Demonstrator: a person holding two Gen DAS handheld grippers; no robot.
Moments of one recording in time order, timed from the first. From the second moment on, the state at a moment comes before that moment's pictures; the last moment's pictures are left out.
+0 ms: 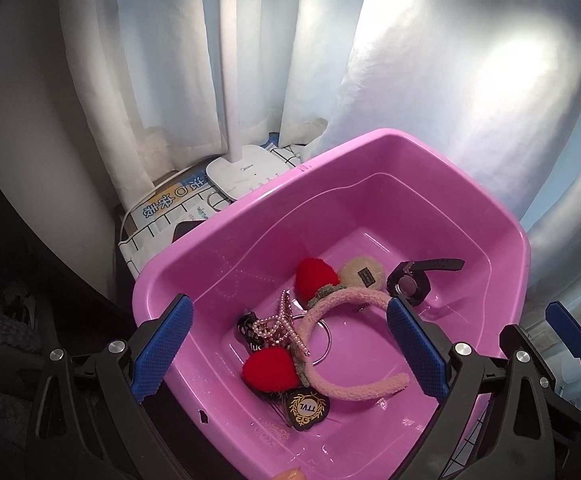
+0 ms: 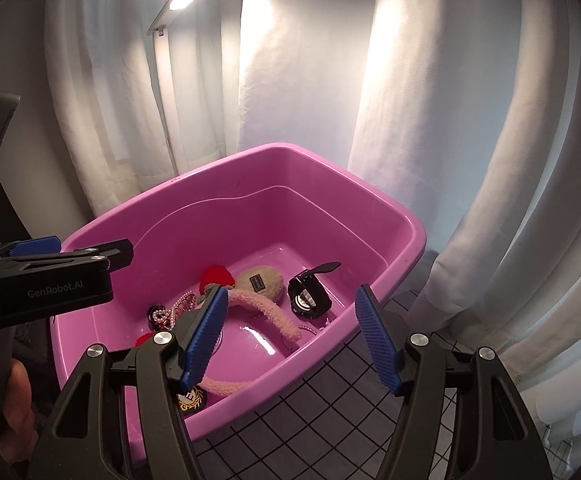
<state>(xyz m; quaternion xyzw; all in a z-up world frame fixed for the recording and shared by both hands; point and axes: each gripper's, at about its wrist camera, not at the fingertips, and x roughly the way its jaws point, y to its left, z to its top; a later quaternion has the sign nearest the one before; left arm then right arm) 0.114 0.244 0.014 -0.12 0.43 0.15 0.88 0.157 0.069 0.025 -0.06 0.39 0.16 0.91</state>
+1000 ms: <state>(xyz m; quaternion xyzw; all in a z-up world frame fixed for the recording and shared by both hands) 0.102 0.246 0.017 -0.12 0.43 0.15 0.88 0.143 0.066 0.024 -0.05 0.39 0.16 0.90</state>
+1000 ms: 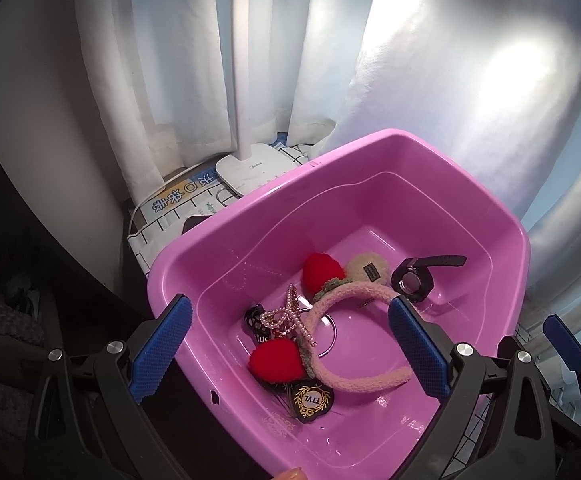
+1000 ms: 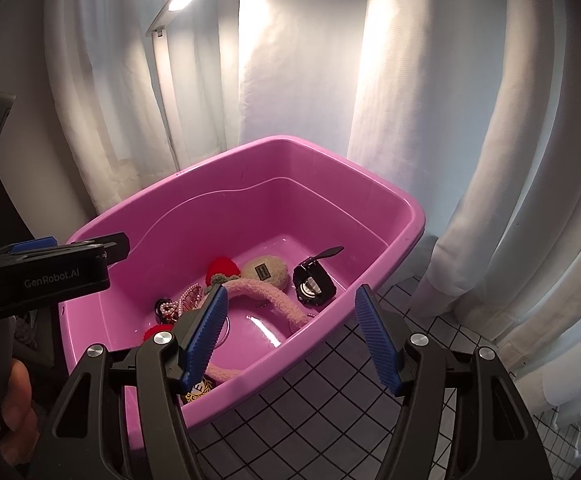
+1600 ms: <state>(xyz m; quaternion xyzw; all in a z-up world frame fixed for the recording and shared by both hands) 0.098 0.244 0.014 -0.11 0.44 0.16 0.88 0.134 0.066 0.024 -0.05 0.40 0.16 0.90</state>
